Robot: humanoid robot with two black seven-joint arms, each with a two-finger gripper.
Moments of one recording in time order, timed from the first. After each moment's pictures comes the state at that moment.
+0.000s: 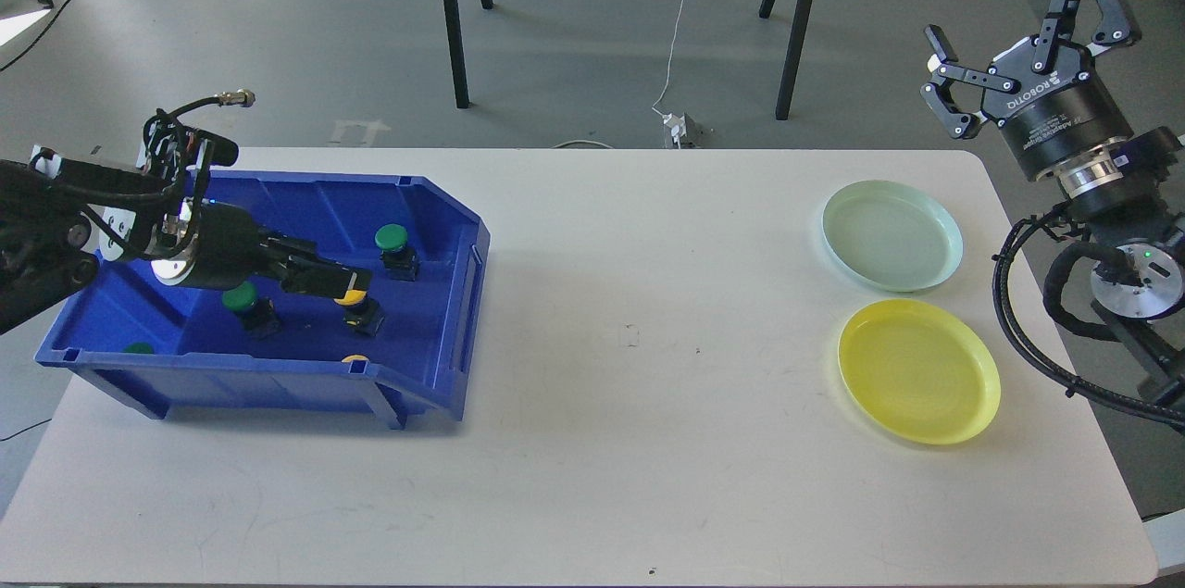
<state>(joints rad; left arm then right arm) -1.04 0.77 -0.07 -1.02 1.64 -0.49 -0.49 0.64 -0.57 0.80 0.95 -0.06 0.49 0.46</state>
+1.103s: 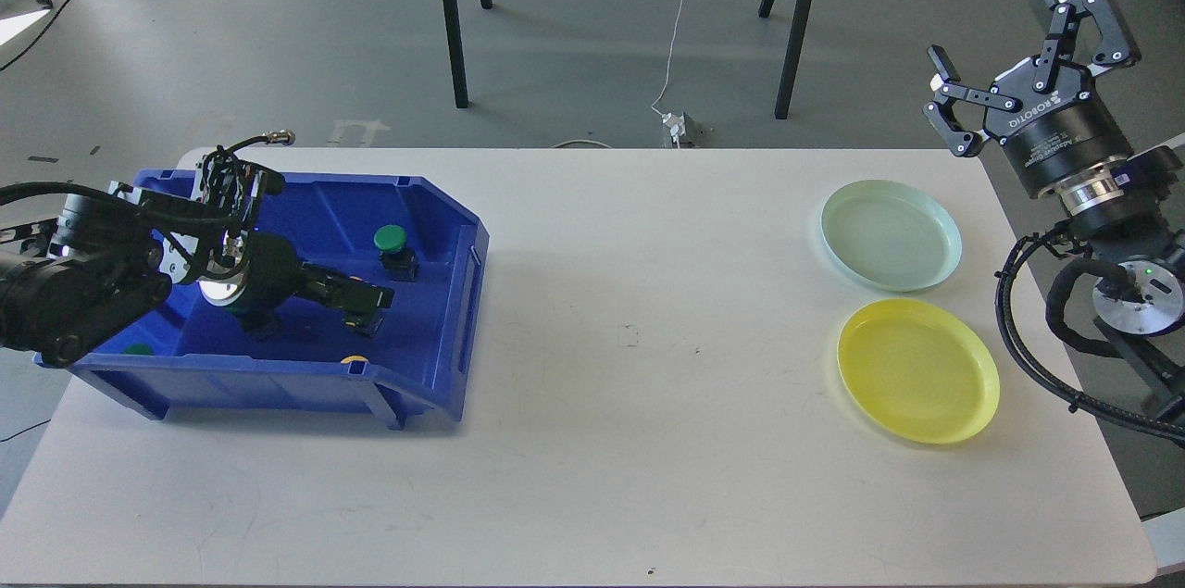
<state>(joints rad) -0.97 0.57 -0.07 -0.73 1.62 -0.49 -0.49 0.61 -0.57 0.81 0.95 -0.06 0.49 0.46</state>
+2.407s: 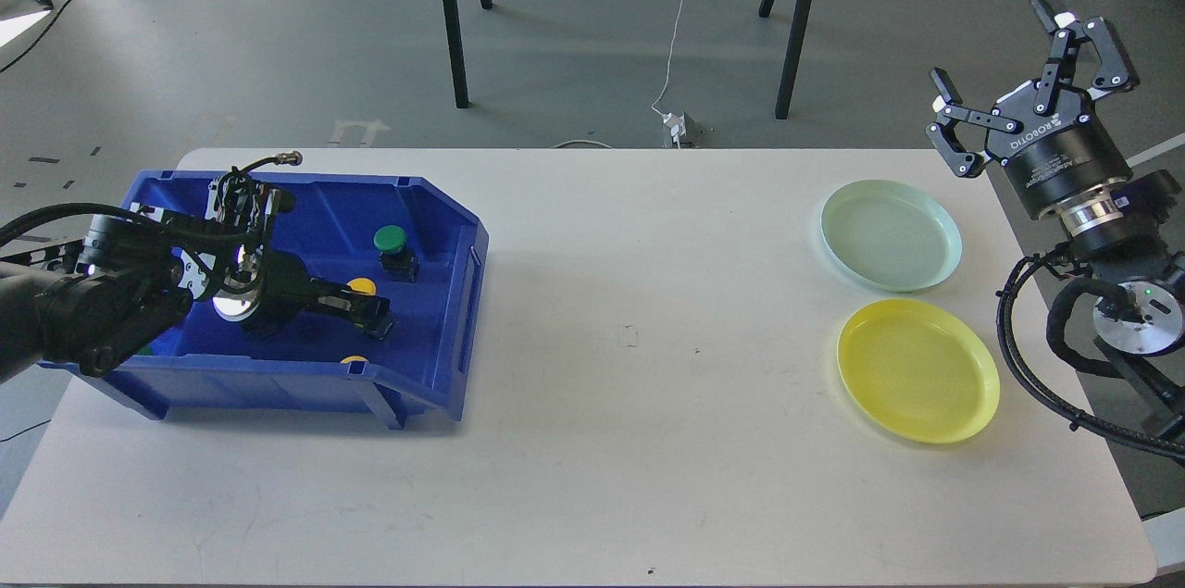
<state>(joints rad) -0.94 0.50 -0.07 -0.64 1.61 -0.49 -0.49 0.56 -0.57 0.82 0.96 -0.06 0.49 0.46</state>
